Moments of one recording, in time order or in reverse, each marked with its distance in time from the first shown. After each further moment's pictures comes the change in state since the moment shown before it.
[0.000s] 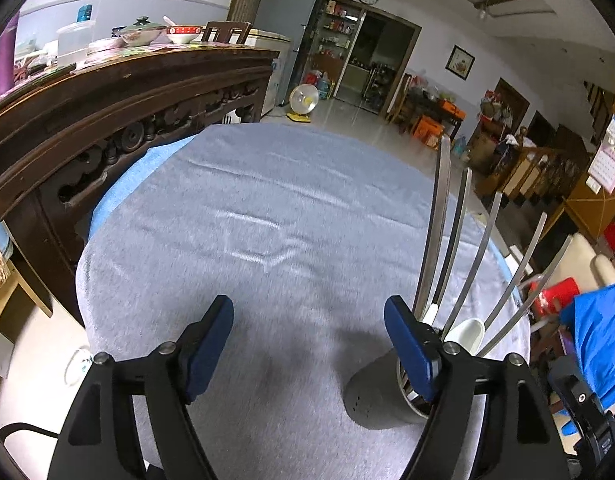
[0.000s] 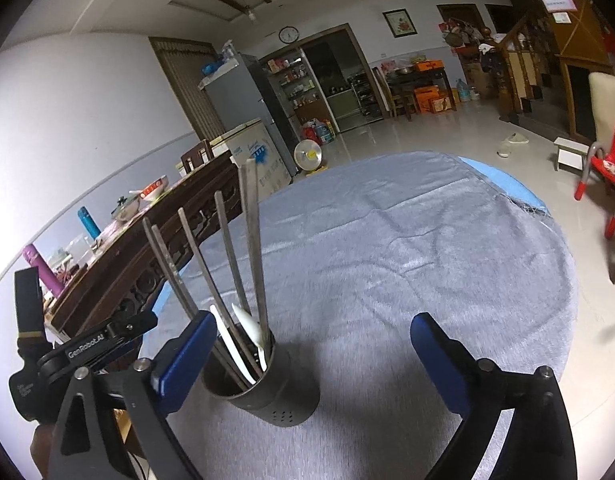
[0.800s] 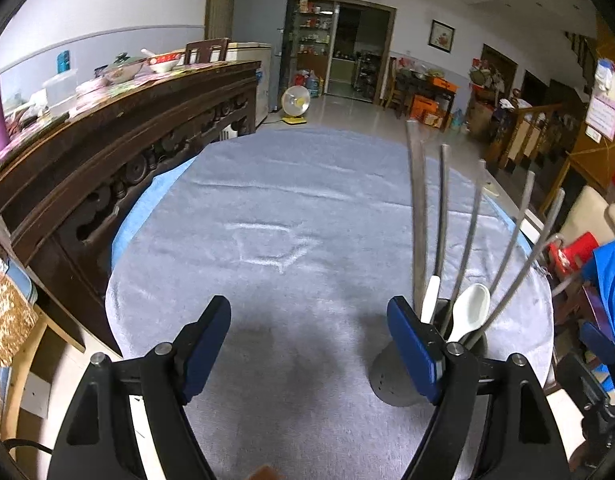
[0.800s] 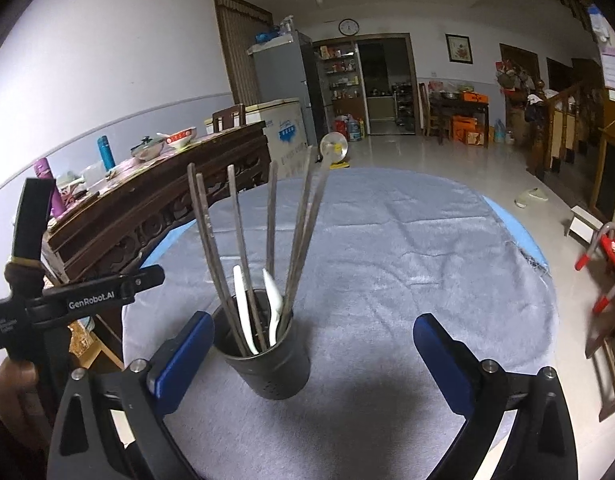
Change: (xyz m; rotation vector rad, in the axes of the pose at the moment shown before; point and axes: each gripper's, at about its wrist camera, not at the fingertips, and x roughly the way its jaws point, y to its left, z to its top) left arm -0.031 -0.019 -0.007 0.171 -0.004 0.065; right arm -0.015 0.036 -0.009 -0.276 0.037 -0.009
